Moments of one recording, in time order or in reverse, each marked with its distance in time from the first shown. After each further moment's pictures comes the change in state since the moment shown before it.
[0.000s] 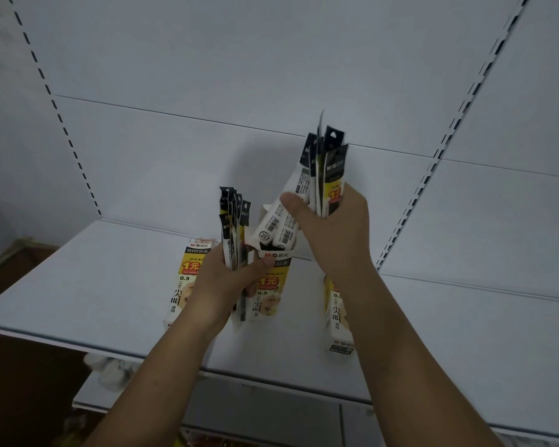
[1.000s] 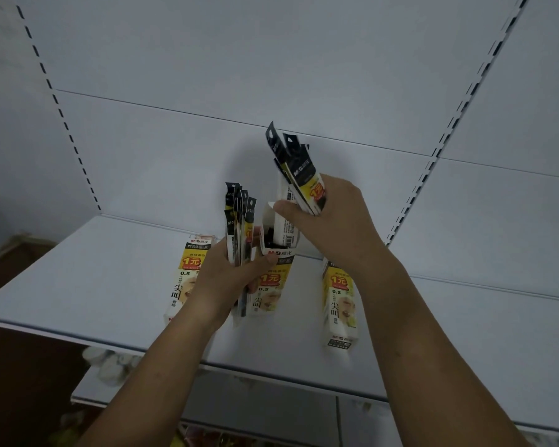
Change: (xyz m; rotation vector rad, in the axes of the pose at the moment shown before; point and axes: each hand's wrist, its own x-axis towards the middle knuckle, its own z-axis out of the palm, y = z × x) left_hand -0.002 0.001 0.000 0.041 0.002 -0.005; right_hand 0.009 -0.011 -0.010 -0.355 -0.248 -0.107
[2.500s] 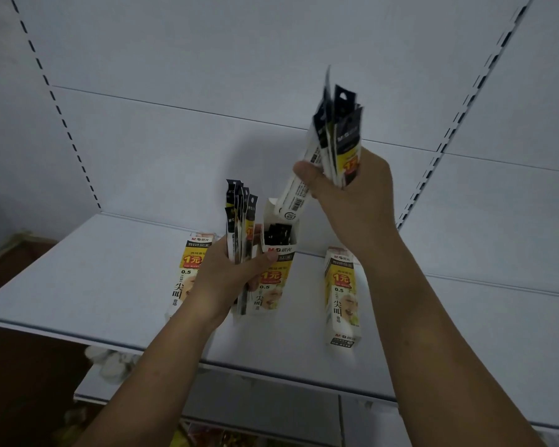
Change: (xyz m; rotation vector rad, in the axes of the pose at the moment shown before) left_hand 0.004 -0.002 -0.003 0.002 -0.029 -0.003; right_hand 0.011 -0.005 -0.012 0.175 0.233 0.020
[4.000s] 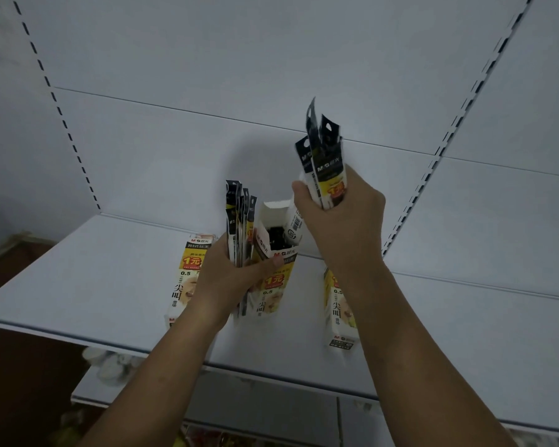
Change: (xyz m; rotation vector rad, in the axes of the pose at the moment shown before) left_hand -0.006 0.009 0.007 0.000 0.059 0.026; right_hand -0.020 0.014 0.018 -0.207 0.176 -0.133
